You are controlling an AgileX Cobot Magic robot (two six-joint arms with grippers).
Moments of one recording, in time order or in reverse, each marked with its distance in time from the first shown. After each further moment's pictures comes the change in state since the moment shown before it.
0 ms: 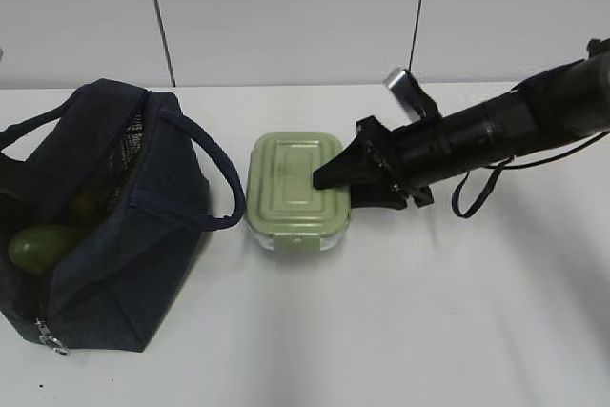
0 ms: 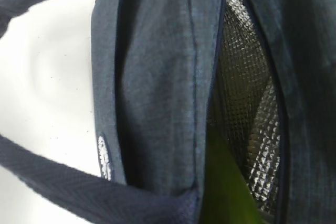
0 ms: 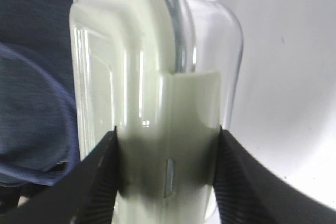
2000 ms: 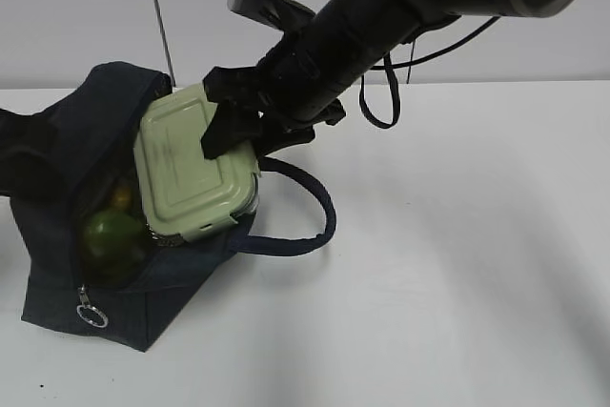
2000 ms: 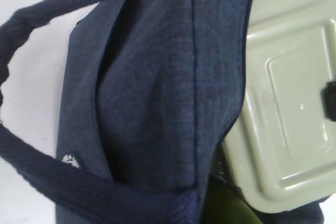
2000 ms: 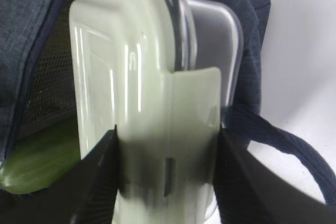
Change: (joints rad) left arm 0.000 -0.031 0.000 -0.172 -0.063 0.001; right arm 0.364 -0.082 -0.398 -0.643 -0.109 0.594
